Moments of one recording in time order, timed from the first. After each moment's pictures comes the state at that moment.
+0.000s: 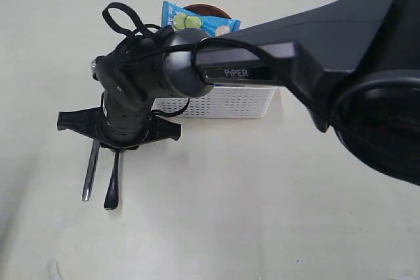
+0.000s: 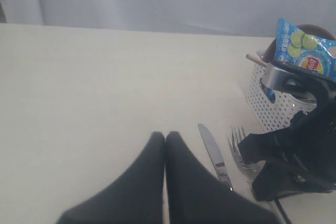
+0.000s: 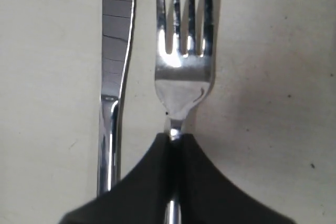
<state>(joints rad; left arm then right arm) -0.15 0.00 0.00 -0.03 0.35 -0.09 1.02 2.22 -1.56 0.04 0.61 0.88</state>
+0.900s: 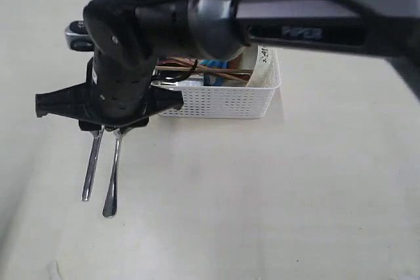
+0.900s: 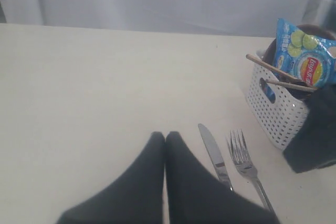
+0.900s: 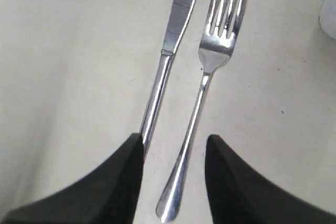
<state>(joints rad) -0.15 0.00 0.00 -0.03 0.35 -0.09 1.03 2.02 -1.56 0.06 0.78 0.67</state>
